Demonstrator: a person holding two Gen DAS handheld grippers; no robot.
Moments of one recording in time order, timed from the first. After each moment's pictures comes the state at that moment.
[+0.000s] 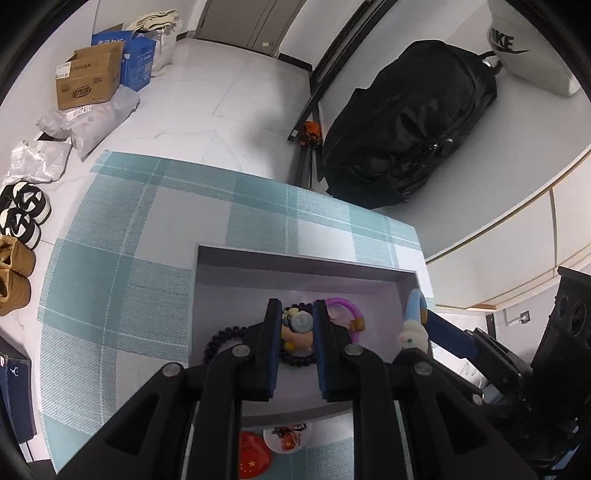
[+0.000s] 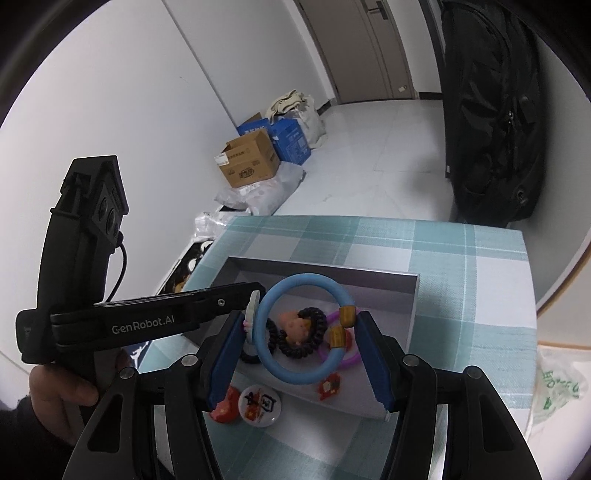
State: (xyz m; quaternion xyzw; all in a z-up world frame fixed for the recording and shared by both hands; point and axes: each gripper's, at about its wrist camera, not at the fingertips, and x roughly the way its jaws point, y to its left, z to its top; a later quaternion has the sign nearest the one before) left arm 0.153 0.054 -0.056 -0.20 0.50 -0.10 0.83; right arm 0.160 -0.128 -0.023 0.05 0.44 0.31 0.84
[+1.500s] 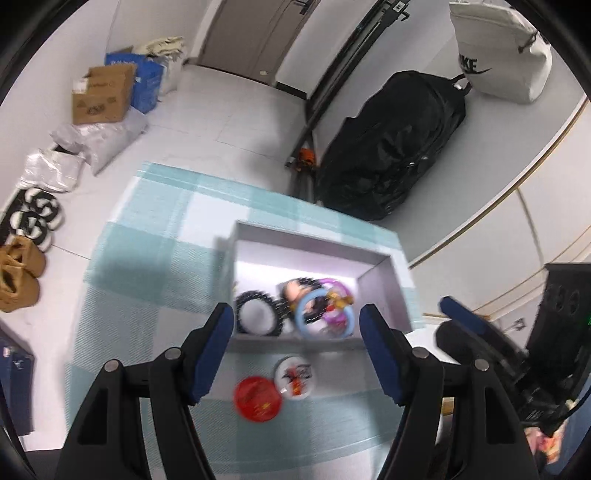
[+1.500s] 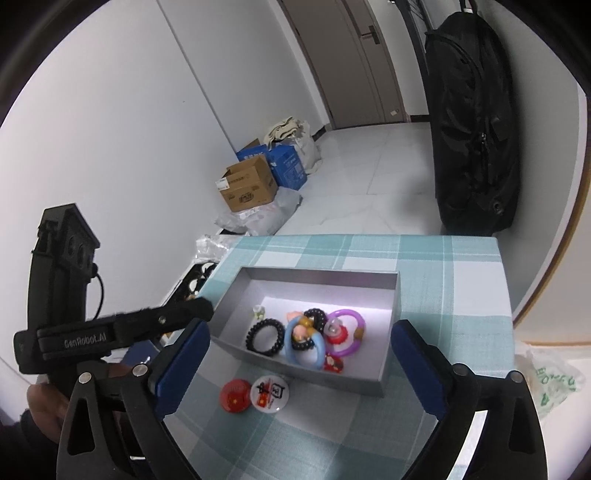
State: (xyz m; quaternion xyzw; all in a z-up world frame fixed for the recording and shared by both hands) left arm 0.093 0.065 -0.027 -0.19 0.45 -0.08 0.87; right arm 0.116 -0.147 0.001 0.06 0.39 0.30 0.87
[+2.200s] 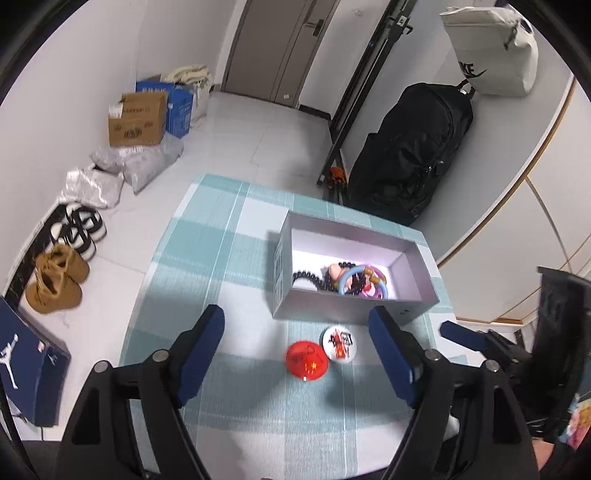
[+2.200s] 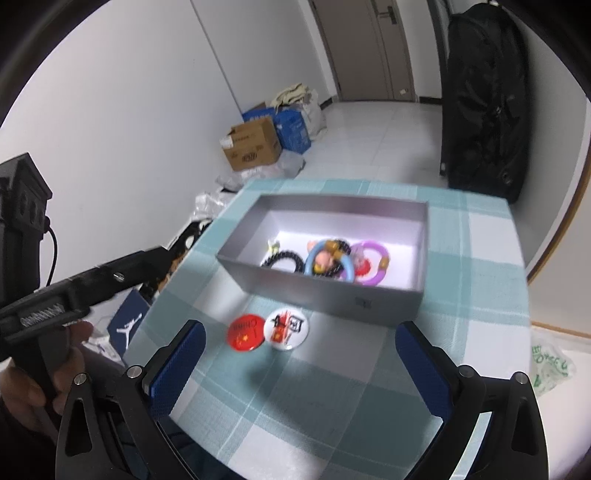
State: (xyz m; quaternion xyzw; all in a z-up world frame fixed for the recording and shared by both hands) left arm 0.050 0.079 -0.026 -0.16 0.42 -0.03 0.89; right arm 0.075 -0.119 -0.031 0.00 0.45 0.30 0.84
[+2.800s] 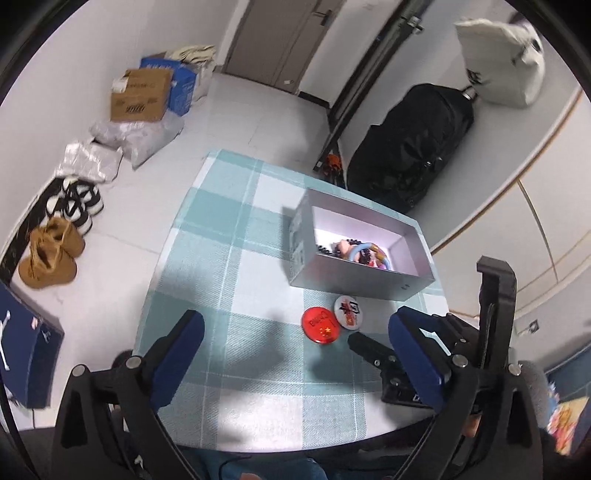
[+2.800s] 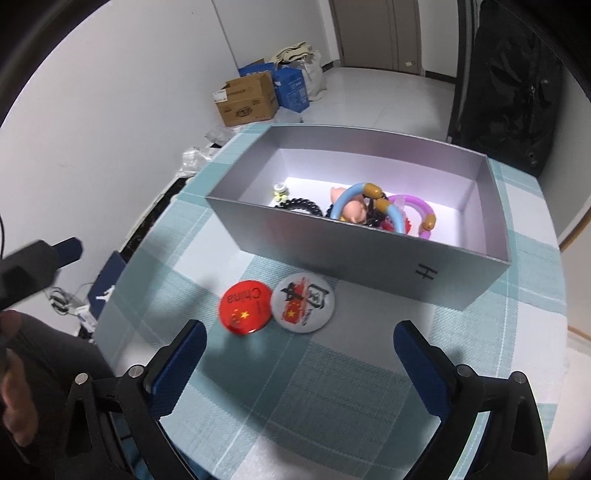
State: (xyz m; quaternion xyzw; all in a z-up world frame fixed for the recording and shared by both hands) left arm 0.030 0.105 -0.030 -0.20 0.44 -0.05 0.87; right arm 0.079 -0.077 -0.070 -0.07 0.49 0.28 0.83
